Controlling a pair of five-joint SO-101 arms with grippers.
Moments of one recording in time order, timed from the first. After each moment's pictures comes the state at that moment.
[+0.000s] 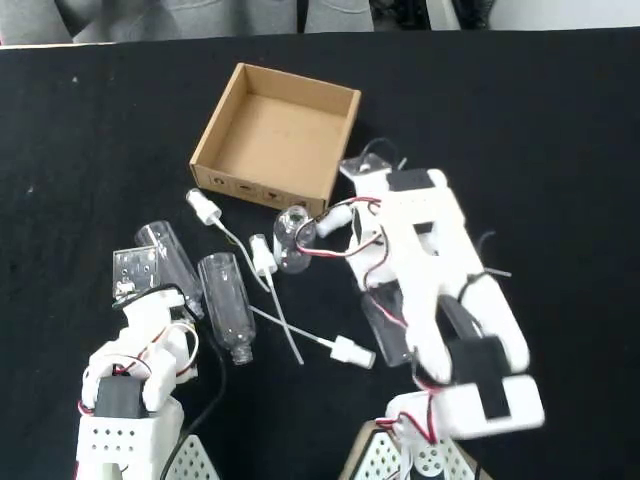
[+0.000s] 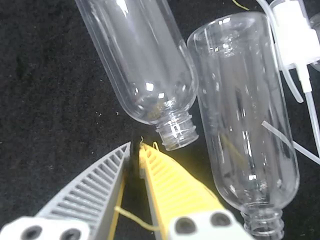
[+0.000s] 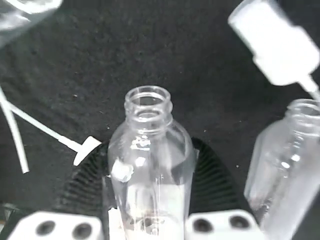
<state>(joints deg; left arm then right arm) -2.4 -104.4 96.7 72.3 7.5 -9.5 -3.1 25.6 83.5 10.2</state>
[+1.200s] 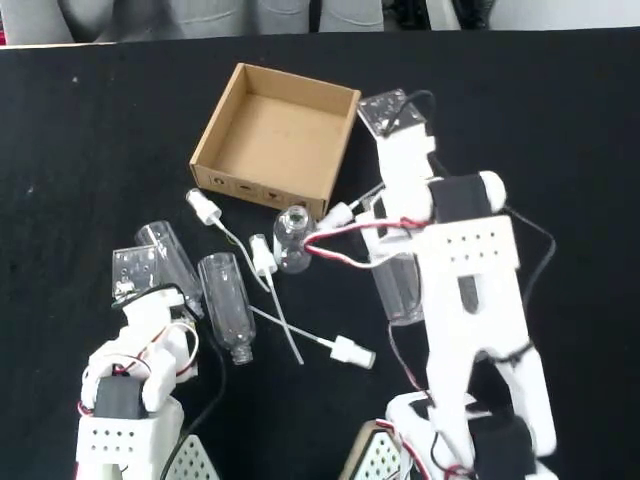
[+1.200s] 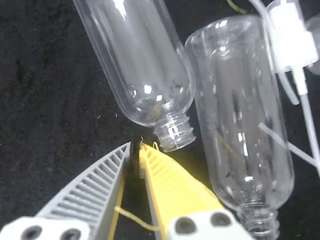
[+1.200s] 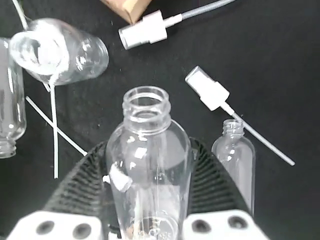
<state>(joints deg) -2.4 -104.6 94.1 72.3 7.5 -9.5 -24.8 15.1 90.8 10.2</state>
